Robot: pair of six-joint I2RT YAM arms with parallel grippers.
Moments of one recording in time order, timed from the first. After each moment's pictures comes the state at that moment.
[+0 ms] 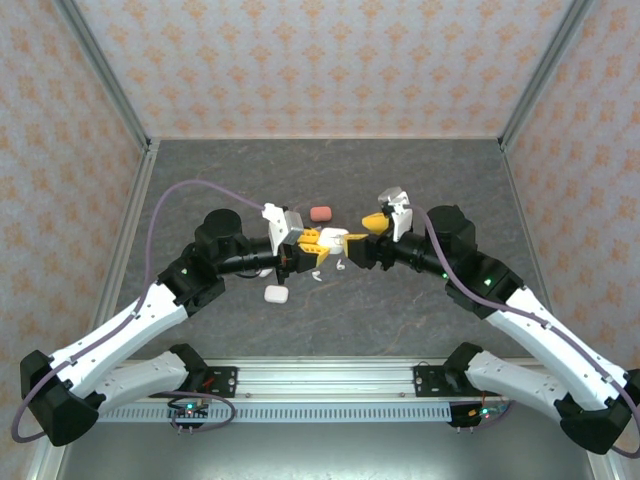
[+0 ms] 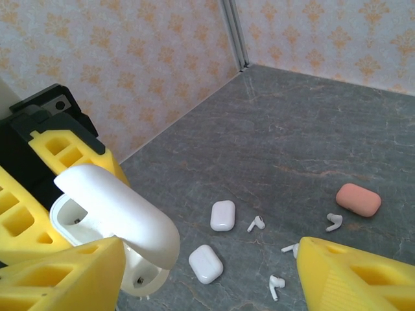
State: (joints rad) left arm -0.67 0.97 0.86 -0.03 0.58 -0.02; right arm 0.73 0.88 0.99 -0.39 -0.25 0.25
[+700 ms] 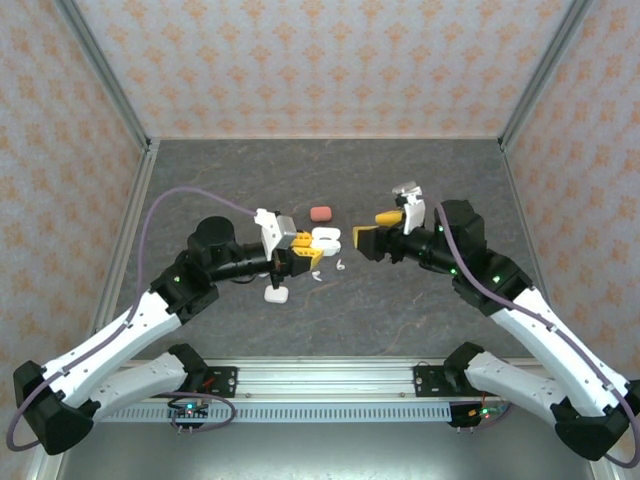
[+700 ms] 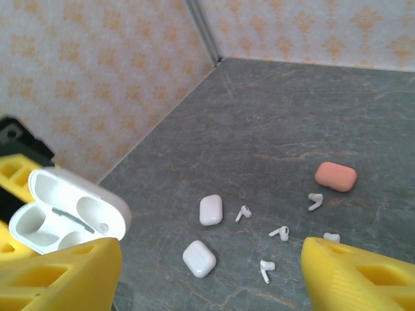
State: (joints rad) left arm -0.67 0.90 0.80 -0.06 0.52 -0.02; right arm 0.63 0.86 1.02 -0.49 -0.25 0.35
